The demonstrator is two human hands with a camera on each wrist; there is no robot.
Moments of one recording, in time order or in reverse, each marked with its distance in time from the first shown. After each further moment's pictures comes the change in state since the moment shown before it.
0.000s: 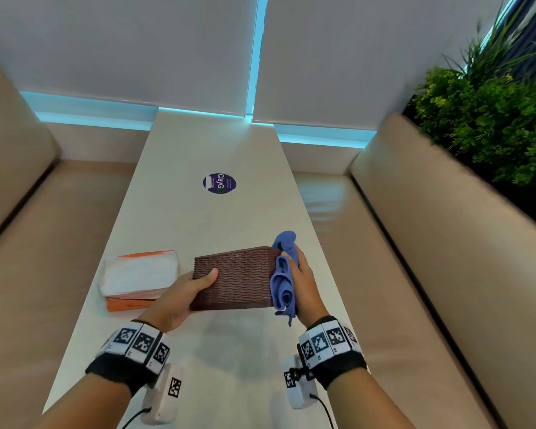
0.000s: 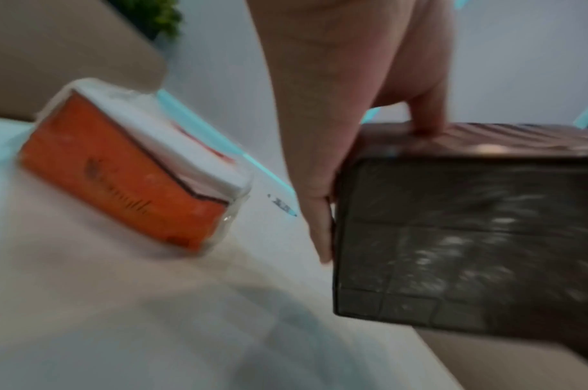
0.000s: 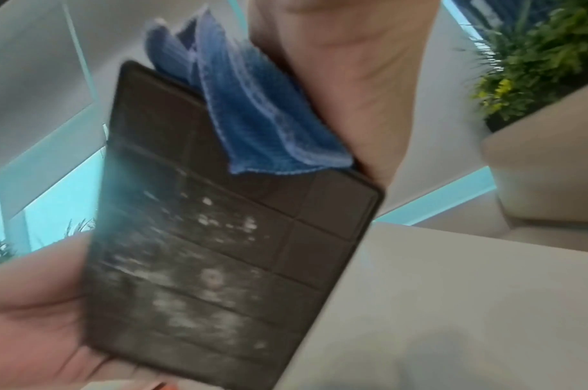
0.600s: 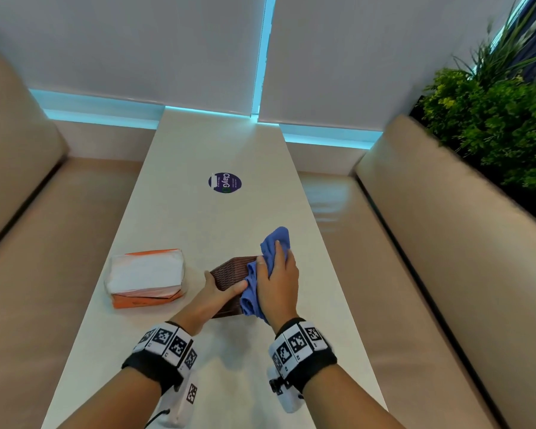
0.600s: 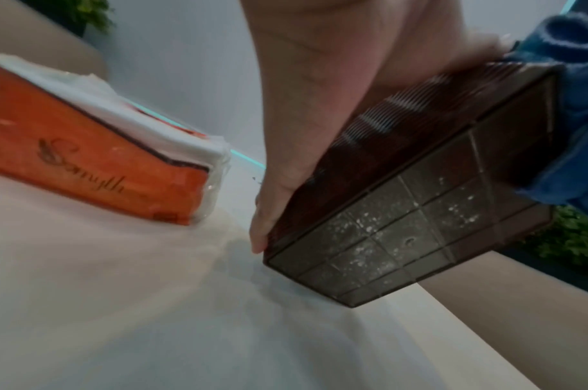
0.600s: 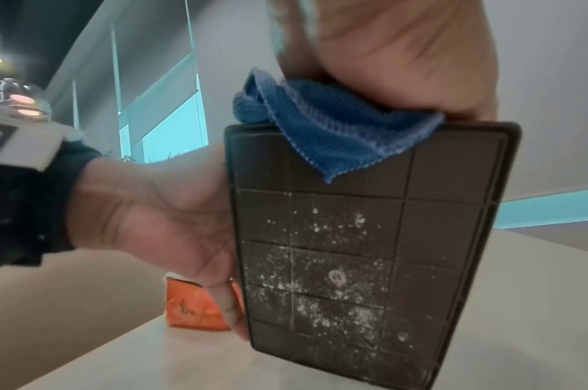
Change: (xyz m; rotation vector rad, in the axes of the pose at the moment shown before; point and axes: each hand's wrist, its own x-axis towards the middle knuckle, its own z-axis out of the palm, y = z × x) left_hand 0.008 -0.014 0.032 0.258 0.146 -0.091; right_hand -0.004 0.022 0.045 -0.709 0.175 -0.222
